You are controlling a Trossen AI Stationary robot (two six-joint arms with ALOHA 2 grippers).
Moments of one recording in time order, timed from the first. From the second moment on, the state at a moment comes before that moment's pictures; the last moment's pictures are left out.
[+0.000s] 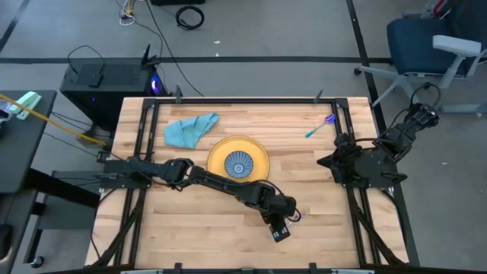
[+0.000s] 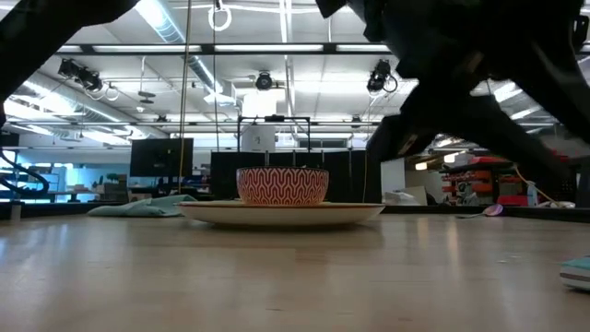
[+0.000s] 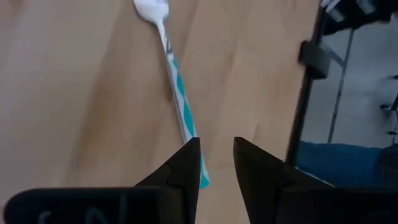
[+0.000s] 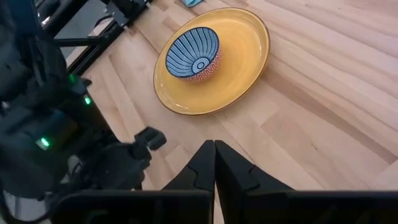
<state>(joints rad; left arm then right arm) -0.29 2.54 2.29 -0.69 0.26 -0.75 0.65 0.72 0.92 -1.07 0.61 1.23</state>
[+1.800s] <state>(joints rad) -0.33 2.64 2.32 -0.74 0.28 -0.81 0.65 0.74 0.92 -1.09 0.62 1.22</state>
